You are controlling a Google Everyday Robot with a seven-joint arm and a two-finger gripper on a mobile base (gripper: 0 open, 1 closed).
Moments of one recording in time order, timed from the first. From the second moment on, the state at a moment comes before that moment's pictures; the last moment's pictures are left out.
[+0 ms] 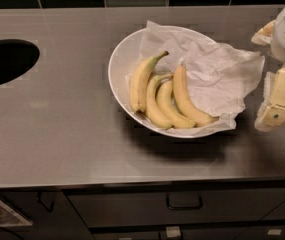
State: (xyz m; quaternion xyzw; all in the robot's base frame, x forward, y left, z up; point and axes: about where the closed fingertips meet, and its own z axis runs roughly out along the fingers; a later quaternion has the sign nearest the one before) arm 0.438 -0.217 0.976 -0.60 0.78 -0.03 0.16
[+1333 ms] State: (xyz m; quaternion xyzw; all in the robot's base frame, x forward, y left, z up) arm 0.472 -0.185 0.954 -0.56 0.80 0.02 0.22
